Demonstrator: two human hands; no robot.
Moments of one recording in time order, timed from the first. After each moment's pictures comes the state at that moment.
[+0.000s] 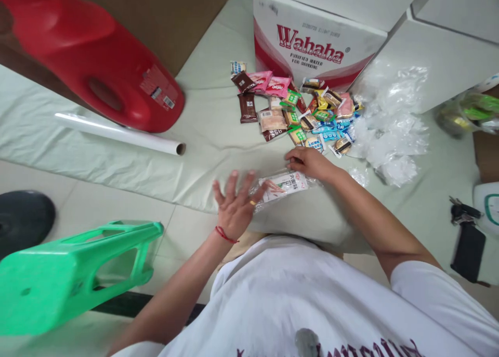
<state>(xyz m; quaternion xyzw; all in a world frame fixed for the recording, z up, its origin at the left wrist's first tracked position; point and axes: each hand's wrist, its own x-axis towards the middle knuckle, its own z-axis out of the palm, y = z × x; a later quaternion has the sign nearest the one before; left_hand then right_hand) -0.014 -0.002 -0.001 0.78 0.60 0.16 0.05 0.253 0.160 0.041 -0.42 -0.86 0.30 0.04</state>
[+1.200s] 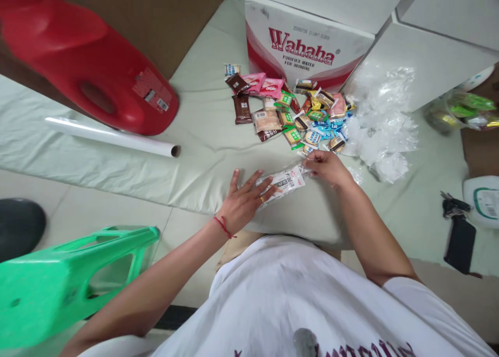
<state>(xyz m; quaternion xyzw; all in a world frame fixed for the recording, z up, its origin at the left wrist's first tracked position) -0.010 0.026 0.005 0.90 0.41 0.10 0.08 0.283 0.122 0.052 -0.64 -0.56 0.48 0.23</state>
